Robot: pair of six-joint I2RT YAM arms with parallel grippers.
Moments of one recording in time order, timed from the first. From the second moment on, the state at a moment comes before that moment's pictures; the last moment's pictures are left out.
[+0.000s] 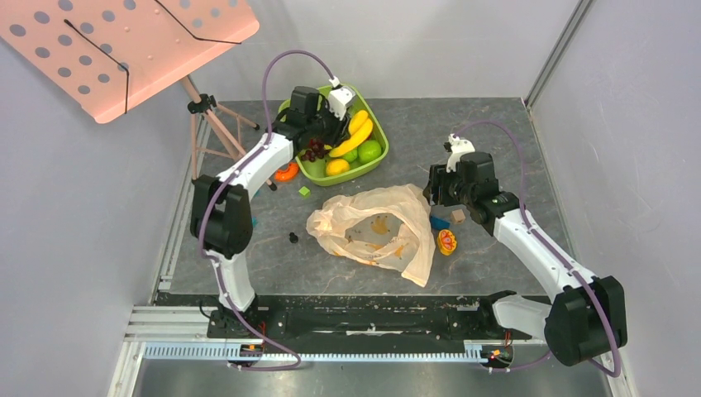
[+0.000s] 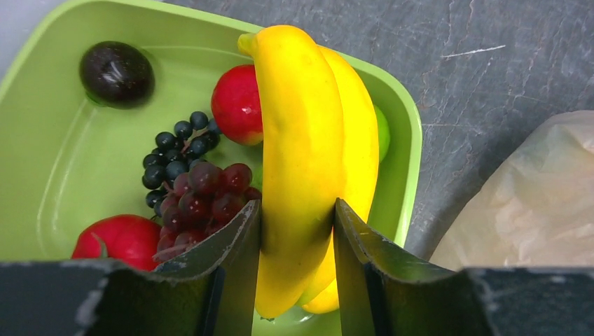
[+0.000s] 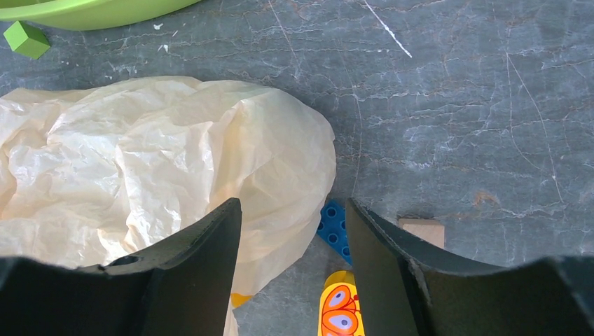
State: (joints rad) left arm -0.38 1.88 1.58 -0.23 0.35 0.30; right arm 0.30 1.17 0.80 -0.28 -0.10 0.17
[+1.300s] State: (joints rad) left arm -0.40 2.24 1.97 -0.37 -0.06 0.48; right arm 0.30 1.18 0.79 -0.25 -0.10 0.16
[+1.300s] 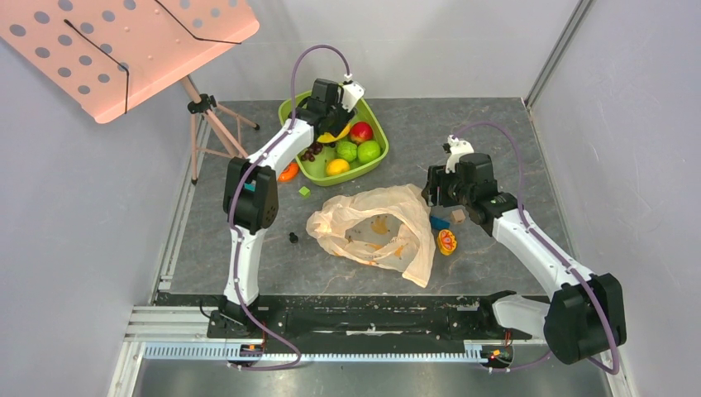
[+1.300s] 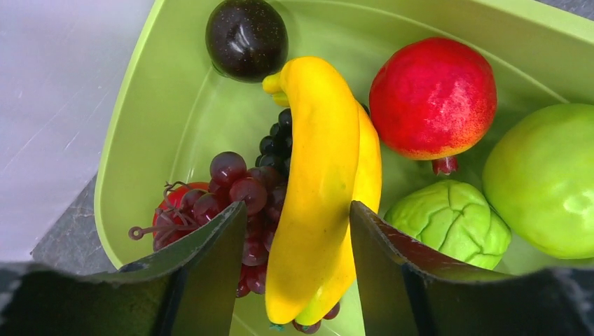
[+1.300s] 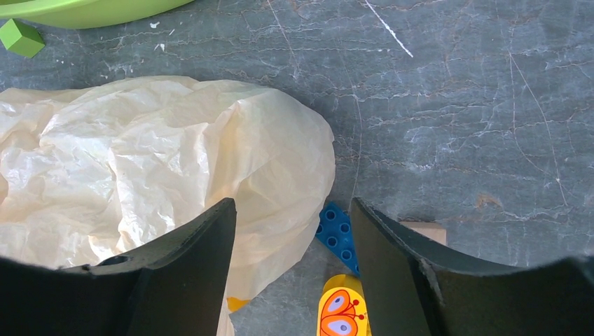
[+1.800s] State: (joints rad) left arm -0.41 2.10 1.97 -0.45 0.02 0.38; right arm 0.30 1.07 0.79 -0.27 -0.10 0.16
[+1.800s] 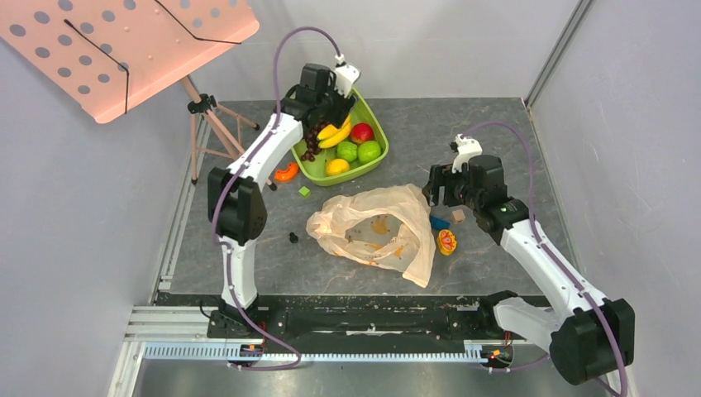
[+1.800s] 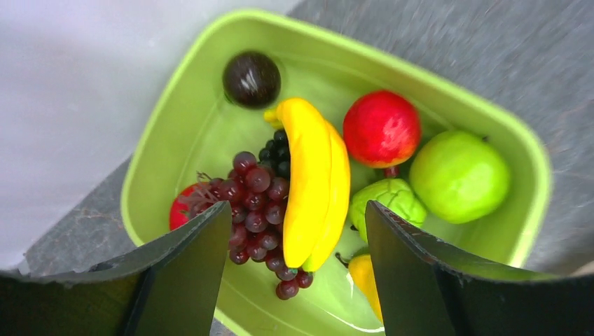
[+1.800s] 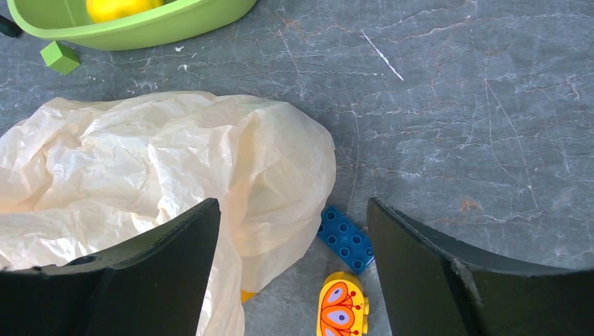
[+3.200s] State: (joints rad) left arm -1.16 0.94 0.78 -0.21 0.08 0.03; right arm 0.31 1.08 0.87 -0.27 -0.20 0.24
